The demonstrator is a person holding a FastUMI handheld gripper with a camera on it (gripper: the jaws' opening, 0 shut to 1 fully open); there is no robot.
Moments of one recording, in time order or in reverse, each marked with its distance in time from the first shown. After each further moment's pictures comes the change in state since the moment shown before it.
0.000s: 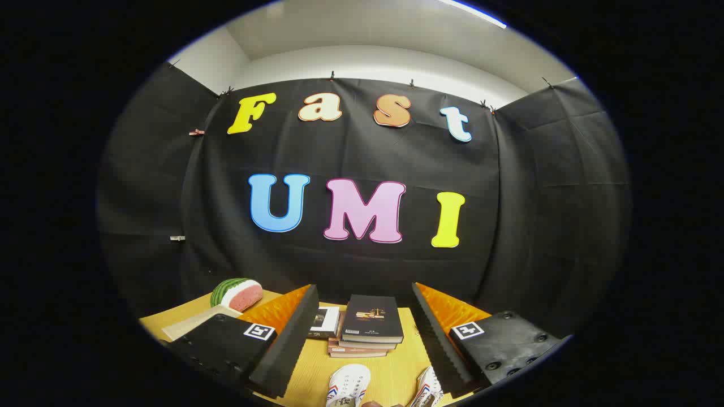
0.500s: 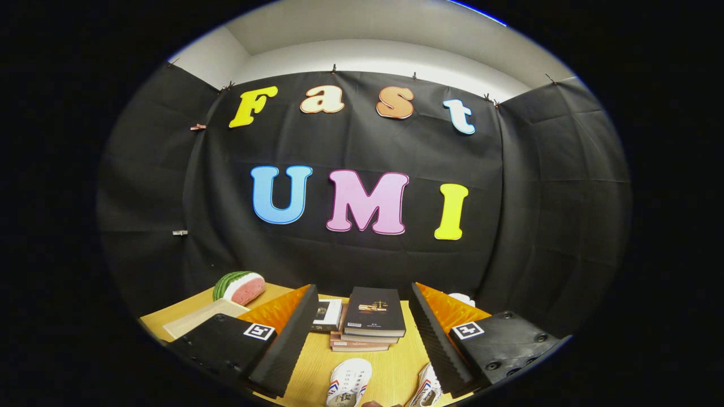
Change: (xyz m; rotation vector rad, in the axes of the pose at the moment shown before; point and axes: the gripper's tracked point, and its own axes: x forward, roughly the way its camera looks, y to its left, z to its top) arm -0.001 0.006 -0.010 0.004 0.048 0.014
